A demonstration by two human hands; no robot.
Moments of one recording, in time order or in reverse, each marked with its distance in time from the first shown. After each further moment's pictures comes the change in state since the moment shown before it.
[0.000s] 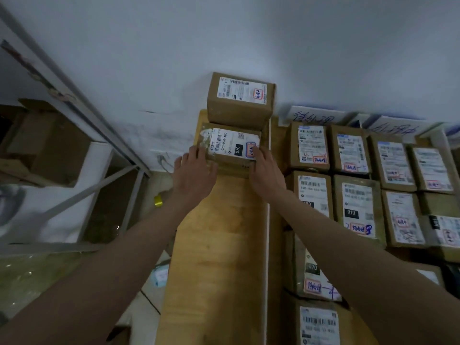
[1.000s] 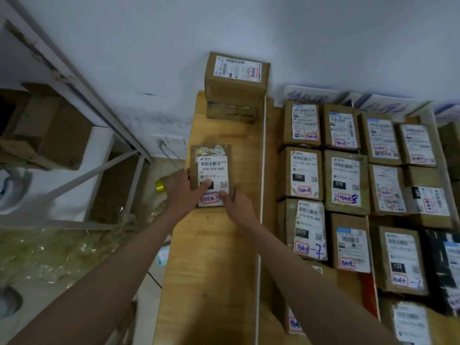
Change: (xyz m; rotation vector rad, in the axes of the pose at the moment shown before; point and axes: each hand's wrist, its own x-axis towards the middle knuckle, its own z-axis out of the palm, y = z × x) left_hand -0.097 -0.027 0.029 -0.717 -0.222 -0.315; right_hand -0.134 -0.037 0.046 0.560 -0.290 0.356
